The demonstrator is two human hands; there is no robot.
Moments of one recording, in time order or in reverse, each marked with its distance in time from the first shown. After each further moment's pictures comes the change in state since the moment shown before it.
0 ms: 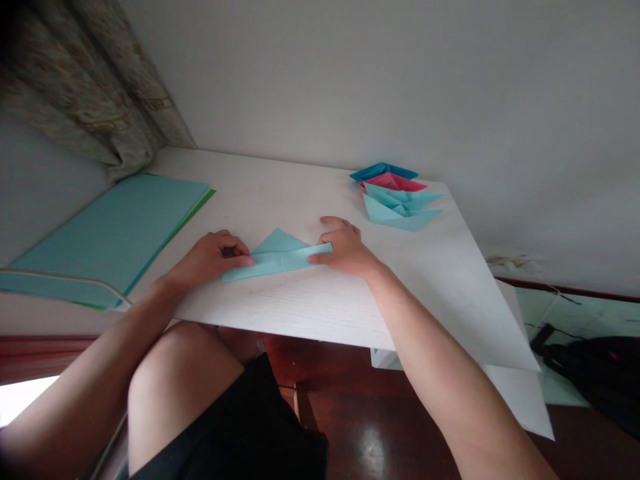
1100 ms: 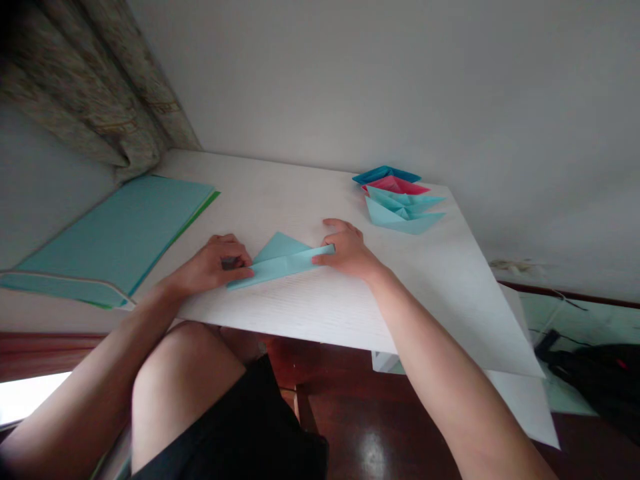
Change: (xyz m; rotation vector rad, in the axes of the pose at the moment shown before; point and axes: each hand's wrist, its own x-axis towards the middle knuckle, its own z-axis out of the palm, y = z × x) left_hand -0.009 -0.006 -0.002 0.126 -0.094 0.212; right_hand 0.002 0.005 0.001 0.000 0.025 -0.019
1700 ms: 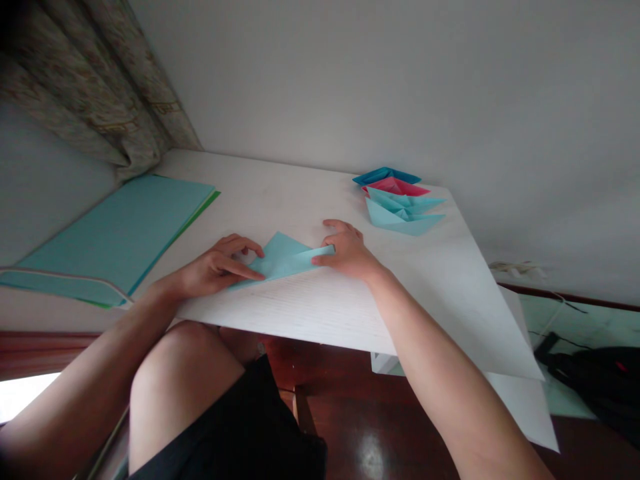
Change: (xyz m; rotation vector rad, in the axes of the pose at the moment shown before) left_hand 0.002 0.003 -0.003 -0.063 -0.035 0.303; right_hand -0.001 -0.001 0.000 0.012 0.007 0.019
